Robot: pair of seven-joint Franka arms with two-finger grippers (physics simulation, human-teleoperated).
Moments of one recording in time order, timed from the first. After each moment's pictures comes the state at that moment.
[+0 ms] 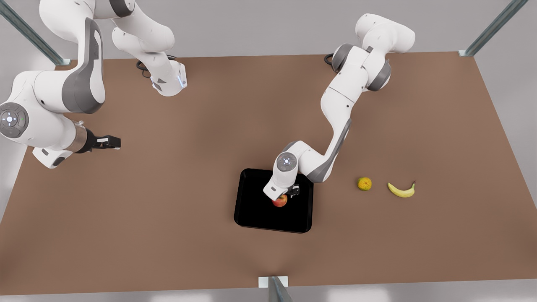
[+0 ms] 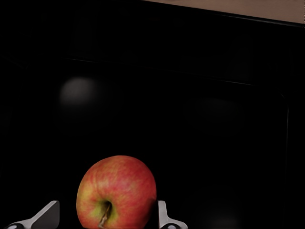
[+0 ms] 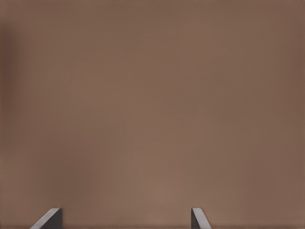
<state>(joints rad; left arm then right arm) -0.57 1.03 -0.13 -1.12 0.21 2.25 -0.76 -0.01 0.19 0.02 -1.44 -0.03 1.39 -0.06</state>
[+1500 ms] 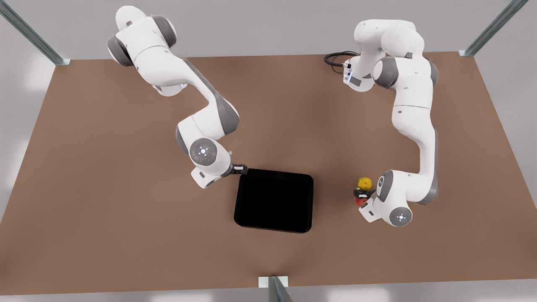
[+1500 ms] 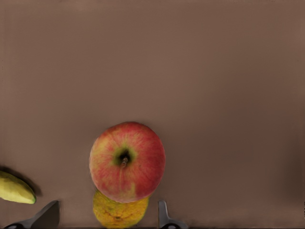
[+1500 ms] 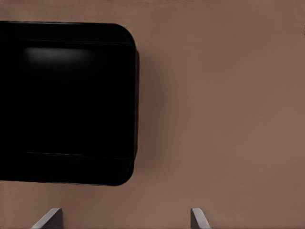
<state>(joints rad) -0.06 0.95 -0.14 -1.07 0.12 1.55 -0.05 0.46 0.65 0.08 -1.17 0.09 1.73 0.66</state>
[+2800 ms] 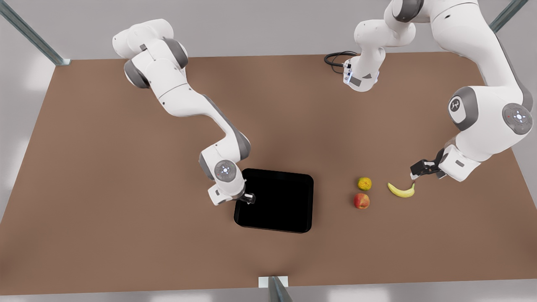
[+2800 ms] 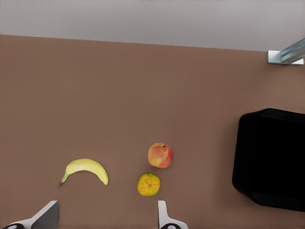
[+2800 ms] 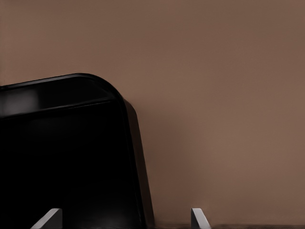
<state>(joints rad) -0.04 0.29 0.04 -1.43 -0.09 1.81 -0.01 0.48 0.89 0.10 -1.19 -0.09 2.12 0.89</state>
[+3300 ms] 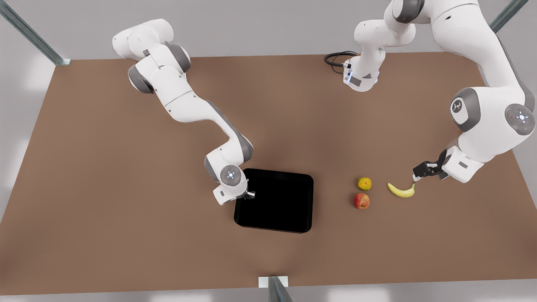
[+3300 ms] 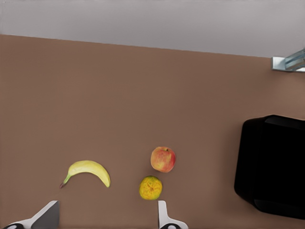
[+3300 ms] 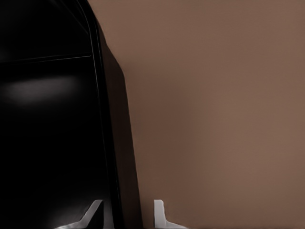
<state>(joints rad) -0.03 0.30 0.04 -1.42 -0.09 1.81 -0.03 0.48 0.95 0.12 -1.21 -0.09 2.13 0.85</state>
